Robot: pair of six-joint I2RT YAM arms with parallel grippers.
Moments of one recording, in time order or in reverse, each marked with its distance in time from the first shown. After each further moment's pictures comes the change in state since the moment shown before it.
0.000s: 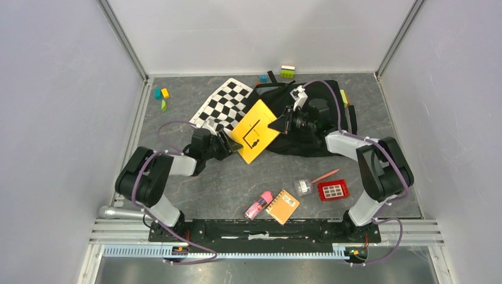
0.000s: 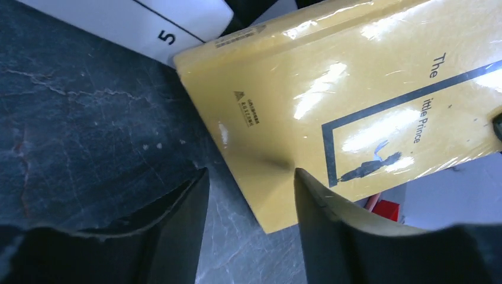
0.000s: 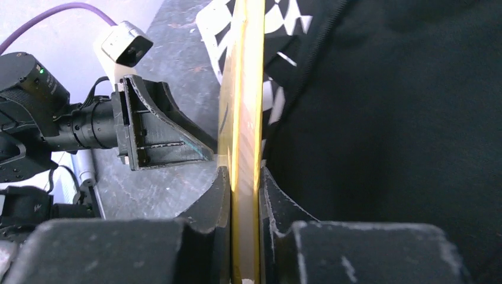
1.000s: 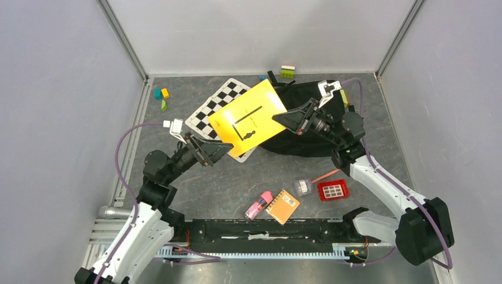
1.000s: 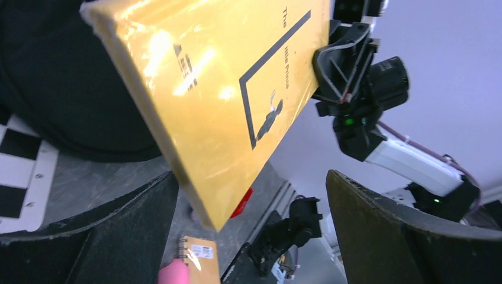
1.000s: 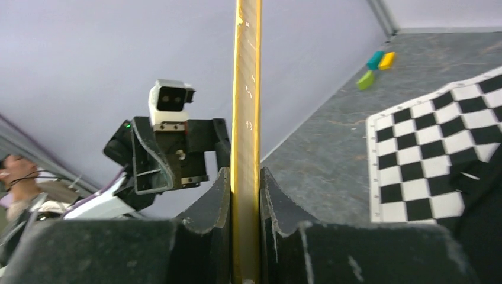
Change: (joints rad) left arm -0.010 -1.104 -0.075 -0.342 0.189 -0.039; right arm 0.061 -0.566 -0.146 0.224 -0.025 0.435
